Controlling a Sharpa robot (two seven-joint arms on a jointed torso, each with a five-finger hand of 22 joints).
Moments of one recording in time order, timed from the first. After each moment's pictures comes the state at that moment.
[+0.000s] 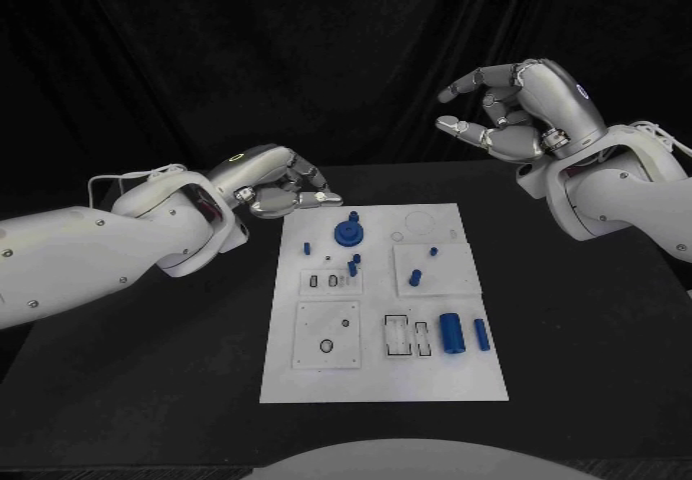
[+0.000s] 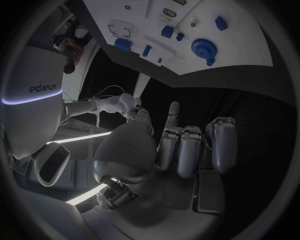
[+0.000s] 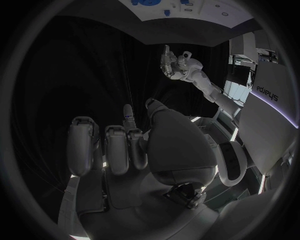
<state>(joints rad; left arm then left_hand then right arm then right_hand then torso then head) 1.44 -0.88 -0.21 1.59 -1.23 -0.40 0.25 1.15 0.15 -0.20 0.29 0.10 0.96 0.12 0.27 0.24 1.47 0.06 1.57 1.31 1.47 0.02 1.57 1.31 0.05 1.38 0.10 1.48 1.30 1.51 -0.99 -0.21 1.61 -1.21 -0.82 0.37 1.27 -0.05 0.15 0.29 0.25 0.79 0.10 0.37 0.15 1.47 0.01 1.57 1.31 1.47 -0.06 1.51 1.31 0.05 1.46 0.04 1.37 1.31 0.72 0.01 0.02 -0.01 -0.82</state>
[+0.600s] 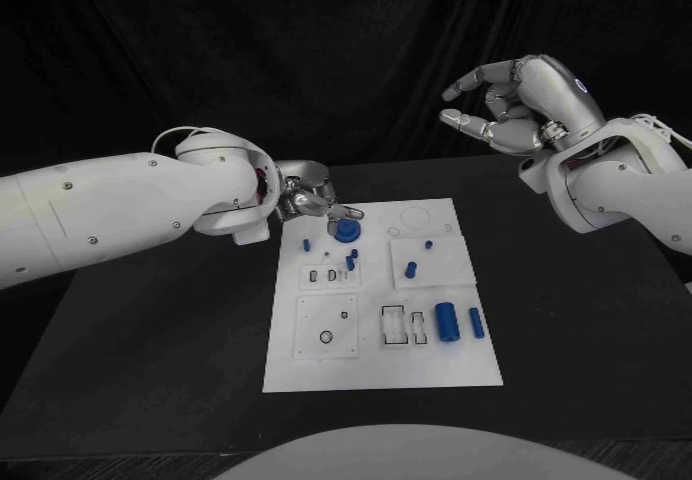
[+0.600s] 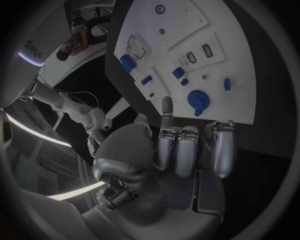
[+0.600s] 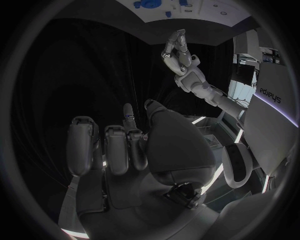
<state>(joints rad) 1.50 -0.71 -0.21 1.51 -1.02 0.13 -0.29 1.08 0.19 -0.24 0.29 0.17 1.06 0.06 0.41 0.48 1.47 0.01 1.57 1.31 1.47 -0.03 1.57 1.31 0.05 1.40 0.08 1.50 1.31 1.48 -0.95 -0.21 1.56 -1.21 -0.78 0.33 1.28 -0.04 0.15 0.29 0.27 0.82 0.11 0.37 0.14 1.47 0.01 1.57 1.31 1.47 -0.06 1.51 1.31 0.05 1.47 0.05 1.36 1.31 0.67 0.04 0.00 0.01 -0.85</state>
